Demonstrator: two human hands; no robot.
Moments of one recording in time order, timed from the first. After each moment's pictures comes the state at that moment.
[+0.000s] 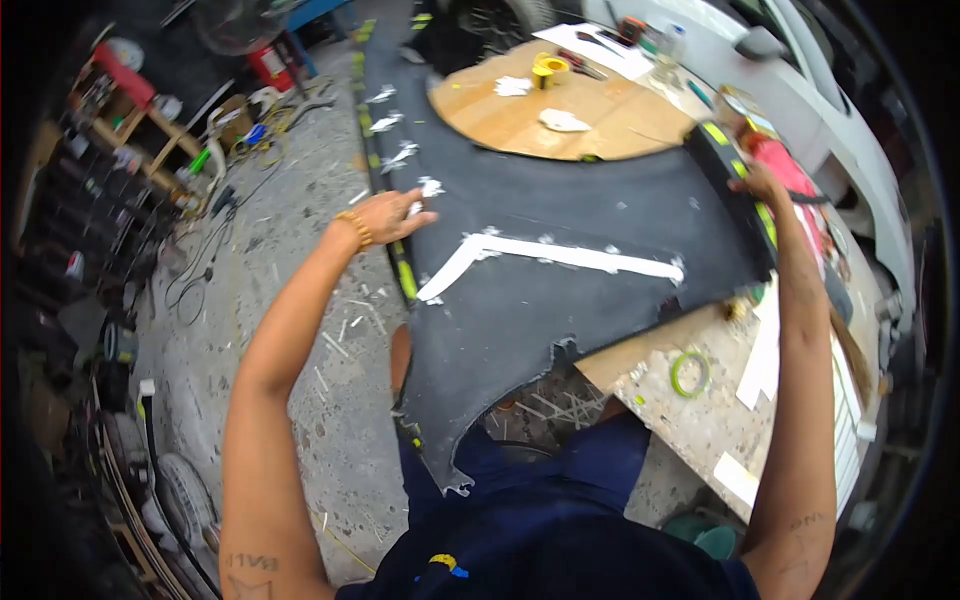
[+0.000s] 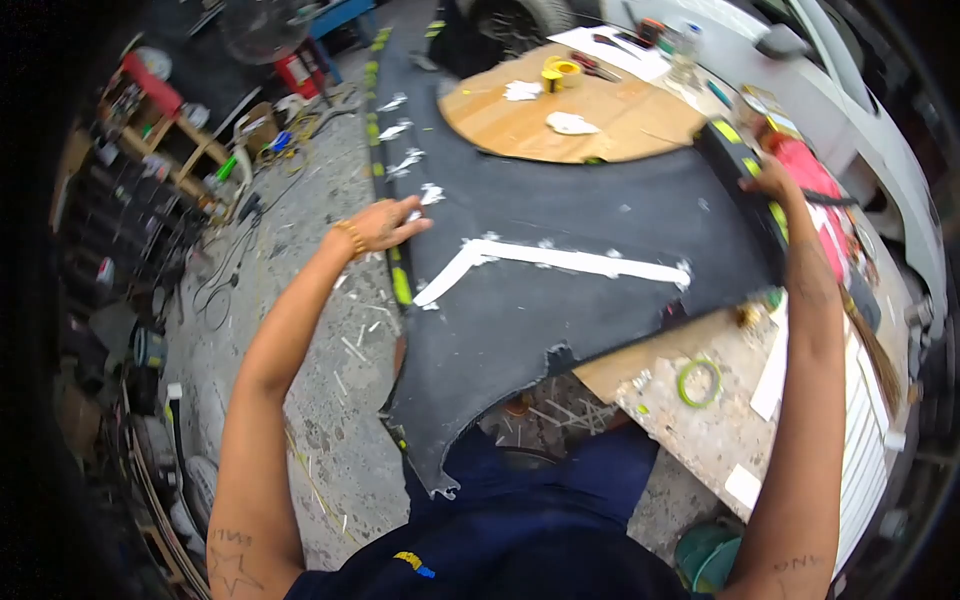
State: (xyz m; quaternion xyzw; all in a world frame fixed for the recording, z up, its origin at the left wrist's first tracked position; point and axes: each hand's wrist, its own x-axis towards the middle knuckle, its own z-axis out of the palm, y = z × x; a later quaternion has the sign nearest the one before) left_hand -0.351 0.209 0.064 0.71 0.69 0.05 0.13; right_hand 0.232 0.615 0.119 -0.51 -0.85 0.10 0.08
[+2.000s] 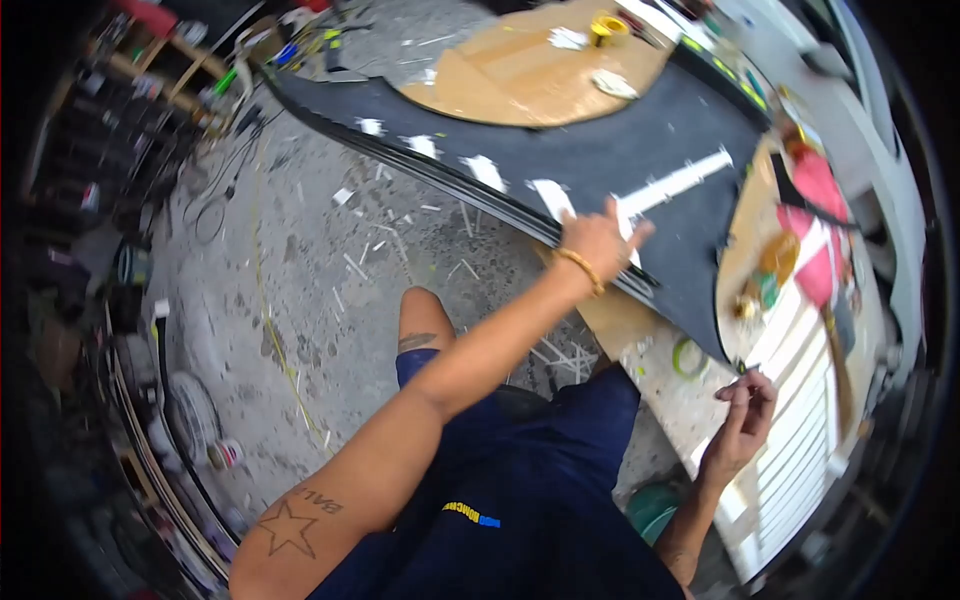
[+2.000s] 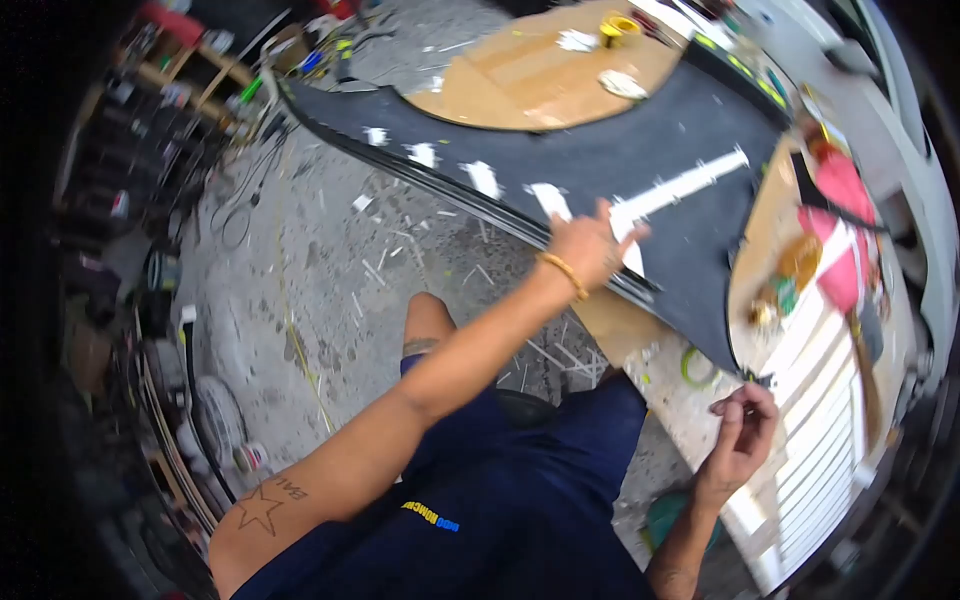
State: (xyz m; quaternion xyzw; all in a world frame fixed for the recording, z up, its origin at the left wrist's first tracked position) left_hand -0.025 0.279 0.081 0.54 0.78 0.18 0.25; right_hand 0.254 0.194 0.161 -0.46 -0.63 0.39 0.49
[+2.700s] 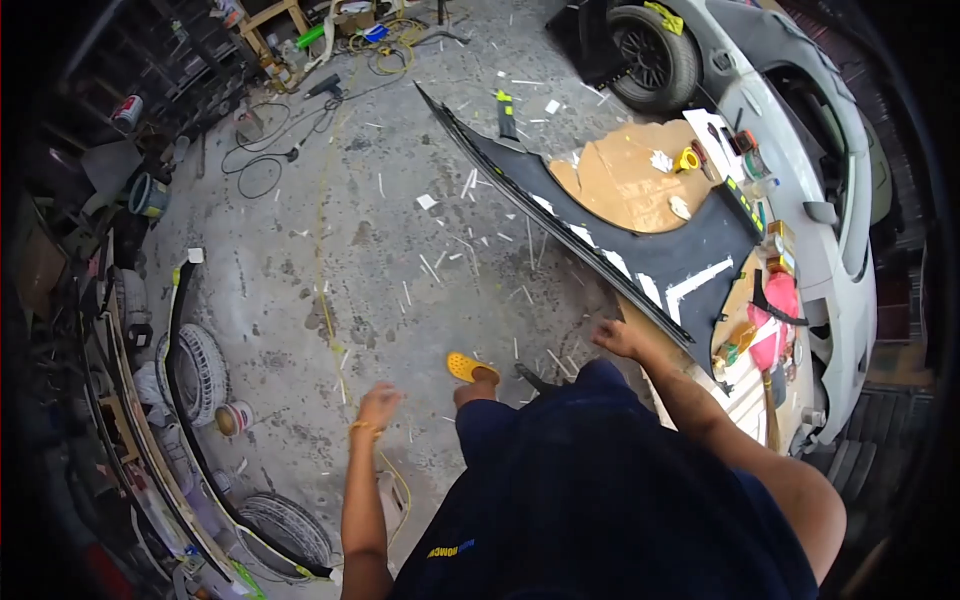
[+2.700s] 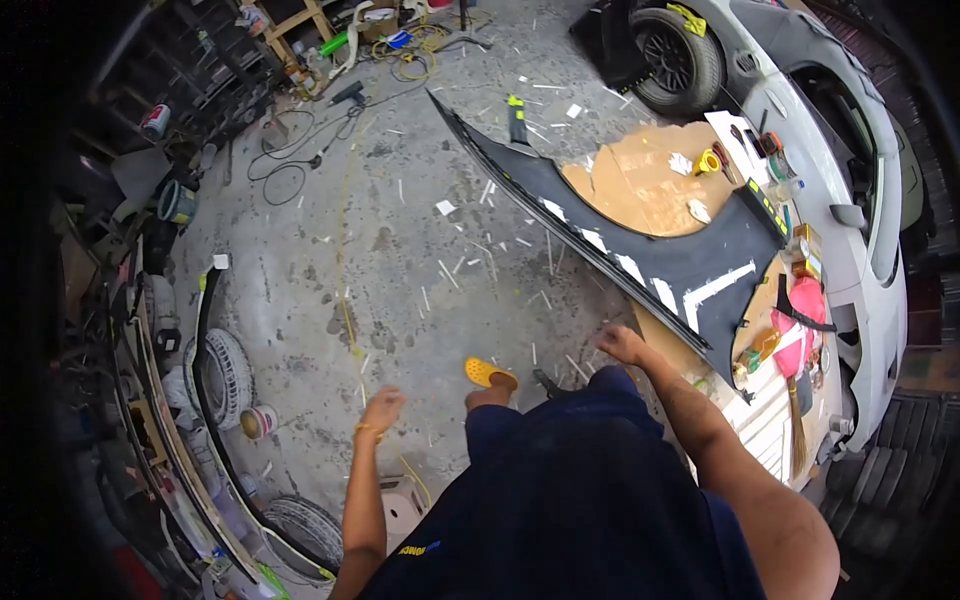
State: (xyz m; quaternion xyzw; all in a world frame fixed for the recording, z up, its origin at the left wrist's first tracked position) left_hand -0.326 -0.398 0.110 0.11 0.86 0.33 0.38; right_hand -0.086 0.165 0.162 -0.24 -0.88 0.33 -0.23
